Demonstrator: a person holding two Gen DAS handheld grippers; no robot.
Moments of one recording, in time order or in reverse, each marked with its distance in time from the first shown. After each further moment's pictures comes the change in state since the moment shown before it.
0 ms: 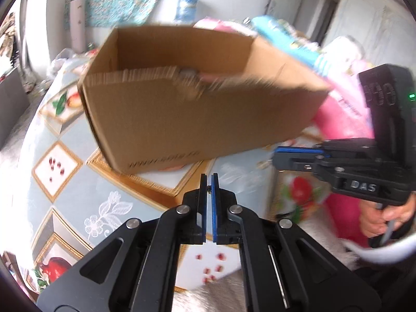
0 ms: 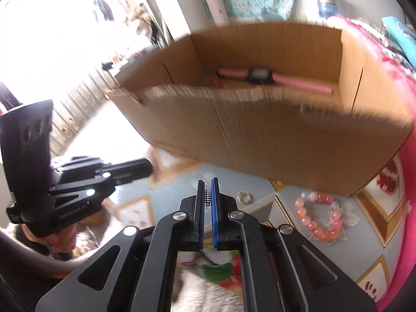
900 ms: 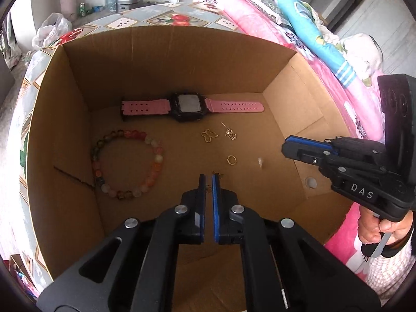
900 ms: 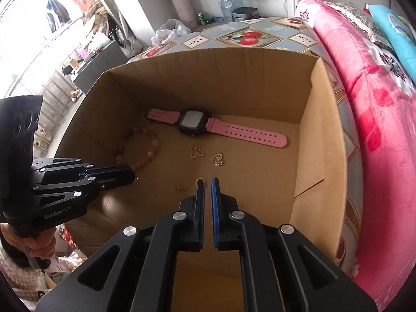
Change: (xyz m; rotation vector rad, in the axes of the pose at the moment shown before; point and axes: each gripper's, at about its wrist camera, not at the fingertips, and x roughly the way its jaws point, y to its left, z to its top) left arm 0.090 0.040 0.134 -0.111 0.292 -0.010; right arm 0.051 -0.089 0.123 0.129 0.163 -0.163
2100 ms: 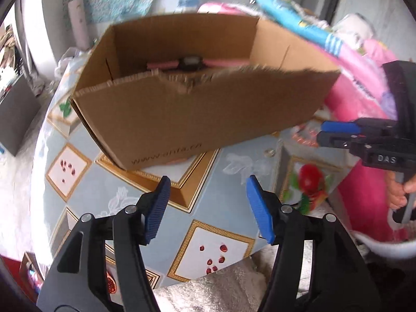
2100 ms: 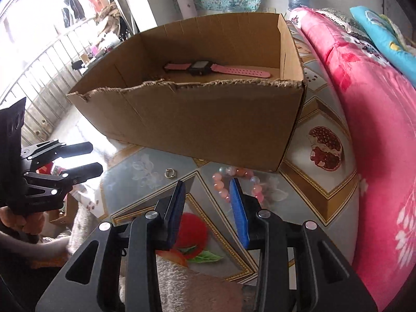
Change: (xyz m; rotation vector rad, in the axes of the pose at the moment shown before) left arm -0.025 -0.028 -0.145 0.127 -0.135 0.187; right arm -0.032 0.010 -0.148 -0.069 -0.096 -0.052
